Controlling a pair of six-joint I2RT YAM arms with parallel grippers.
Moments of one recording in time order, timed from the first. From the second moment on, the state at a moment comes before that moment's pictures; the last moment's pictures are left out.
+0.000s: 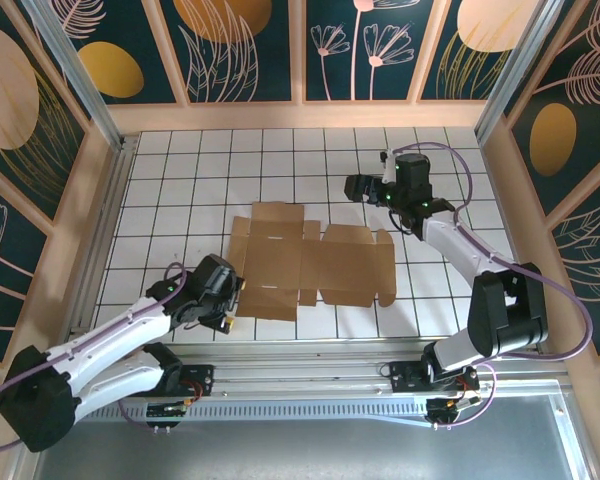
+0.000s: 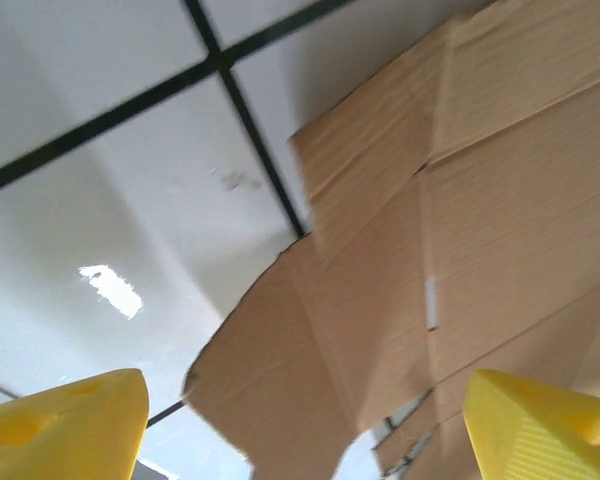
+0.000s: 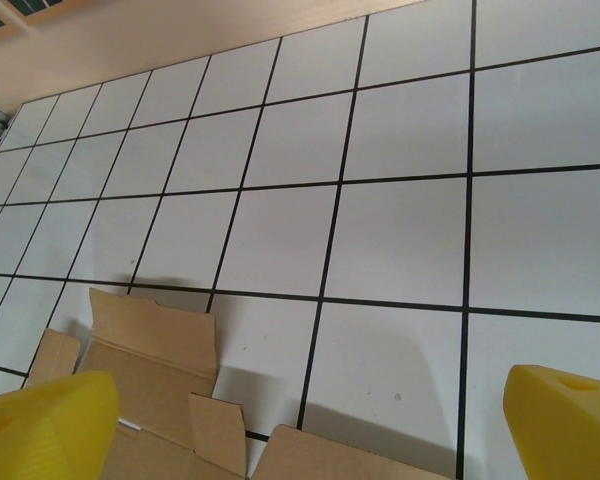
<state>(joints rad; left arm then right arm) -0.72 0.99 0.51 -0.62 0.05 -1.93 0.28 1.47 1.02 -0.13 -0.21 0.33</state>
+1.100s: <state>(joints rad) -0.59 1.66 0.96 -0.25 0.12 -1.30 0.26 1.50 1.10 -0.23 -0.23 0.28</state>
